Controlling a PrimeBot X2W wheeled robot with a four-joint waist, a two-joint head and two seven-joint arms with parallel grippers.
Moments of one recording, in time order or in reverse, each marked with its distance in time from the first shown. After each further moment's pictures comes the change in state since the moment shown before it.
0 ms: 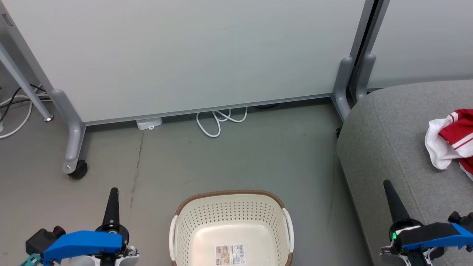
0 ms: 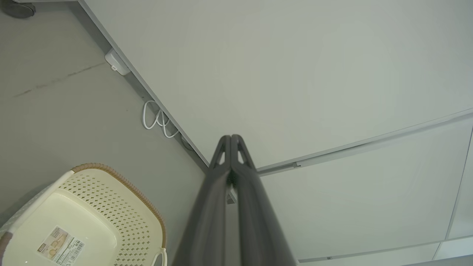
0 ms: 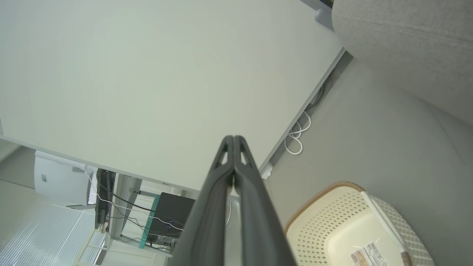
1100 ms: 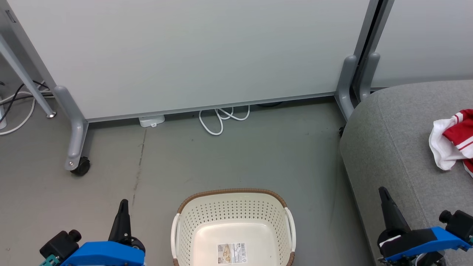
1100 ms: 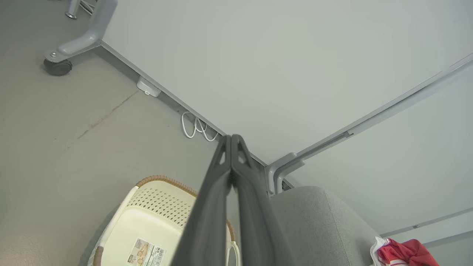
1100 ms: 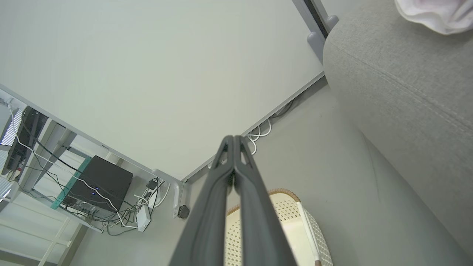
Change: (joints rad) left arm 0.035 0.011 -0.070 0.046 0.326 0.000 -0.099; right arm 0.029 0.000 0.020 -0.007 -0.383 0.000 -0.057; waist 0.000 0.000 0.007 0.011
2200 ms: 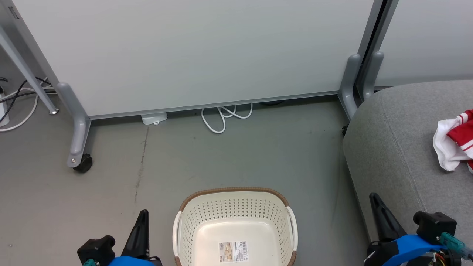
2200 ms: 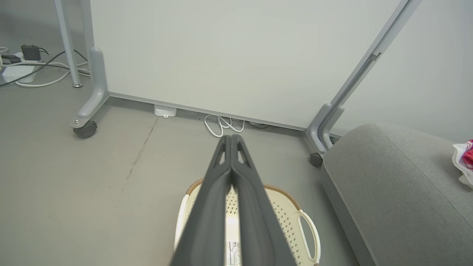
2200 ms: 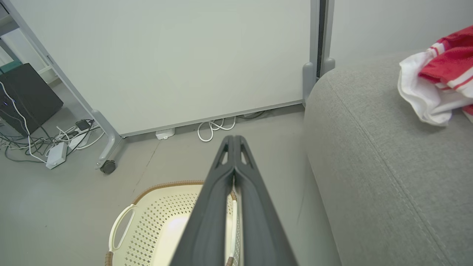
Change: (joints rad) left arm 0.028 0.012 -0.095 0.063 0.467 0.000 -0.135; right arm 0.027 0.000 0.027 -0.008 -0.541 0.000 -0.074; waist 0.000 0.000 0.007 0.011
